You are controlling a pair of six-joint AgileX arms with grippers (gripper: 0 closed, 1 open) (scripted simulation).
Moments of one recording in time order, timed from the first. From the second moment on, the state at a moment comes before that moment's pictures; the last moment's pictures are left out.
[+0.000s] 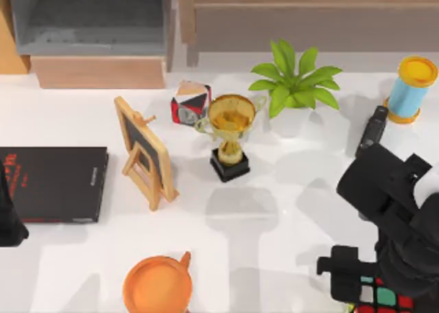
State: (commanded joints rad) left arm 0.00 0.00 0.00 0.00 0.00 0.00; right arm 0.72 1.47 0.78 -0.88 0.00 0.87
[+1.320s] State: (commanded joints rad) left arm 0.00 0.00 0.00 0.00 0.00 0.00; right arm 0.72 1.43 0.85 -1.00 0.00 0.87
